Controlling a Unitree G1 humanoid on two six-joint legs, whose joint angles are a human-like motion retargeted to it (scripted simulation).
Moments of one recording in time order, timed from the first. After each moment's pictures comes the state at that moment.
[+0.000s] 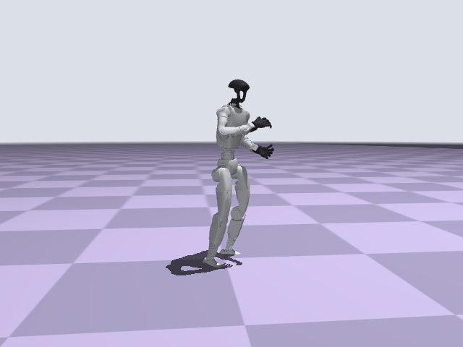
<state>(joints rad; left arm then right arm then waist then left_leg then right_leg) 0.08 0.35 -0.51 -0.03 -0.76 -0.22 0.09 -0.51 -0.63 0.62 -0.41 0.03 -0.20 0.06 -0.01 -0.02 0.20 0.01 0.12 0.35 0.31 -0.29 0.02 -0.05 -0.18 -0.33 0.38 -0.33 0.03</state>
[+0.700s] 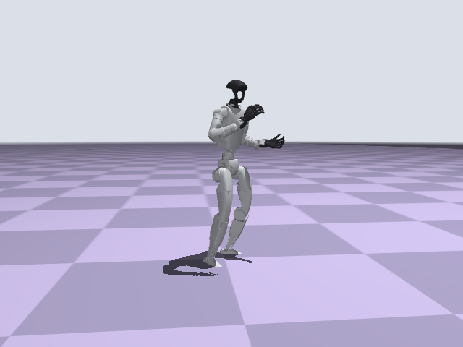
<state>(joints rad) 0.12 0.32 -0.25 -0.15 -0.72 -0.43 0.33 -0.28 -0.65 0.16 -0.48 0.16 -0.31 -0.21 -0.08 0.00 0.21 0.01 0.16 0.37 0.42 -0.34 0.02 -0.04 -0.17 -0.30 0.43 -0.36 0.02</state>
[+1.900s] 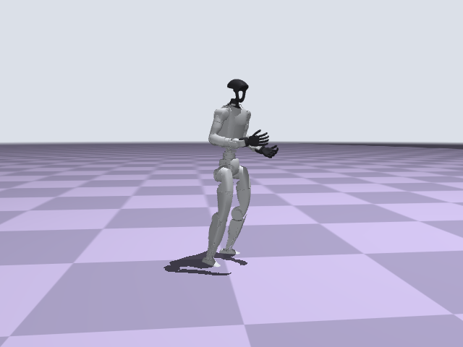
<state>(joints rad) 0.11 0.32 -0.44 0.01 -1.07 -0.30 0.02 -0.09 -0.43 0.34 -0.14 0.64 -0.23 -0.02 -0.10 0.04 0.23 0.05 0.13 0.28 0.31 -0.29 0.00 0.06 -0.15 -0.33 0.28 -0.29 0.04</state>
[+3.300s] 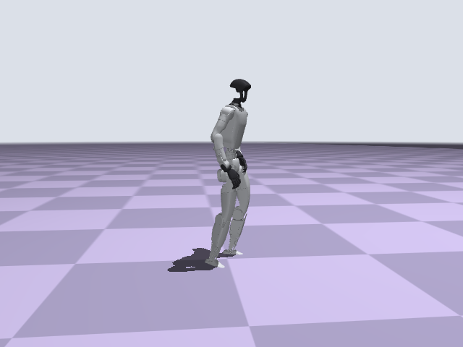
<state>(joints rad) 0.41 0.63 -0.85 0.32 0.05 -0.38 0.31 0.14 -0.42 0.69 0.79 -0.51 -0.23 -0.27 -0.03 0.01 0.21 -0.02 0.07 0.15 0.27 -0.25 -0.04 0.07 -0.19 -0.44 0.28 -0.32 0.03</state>
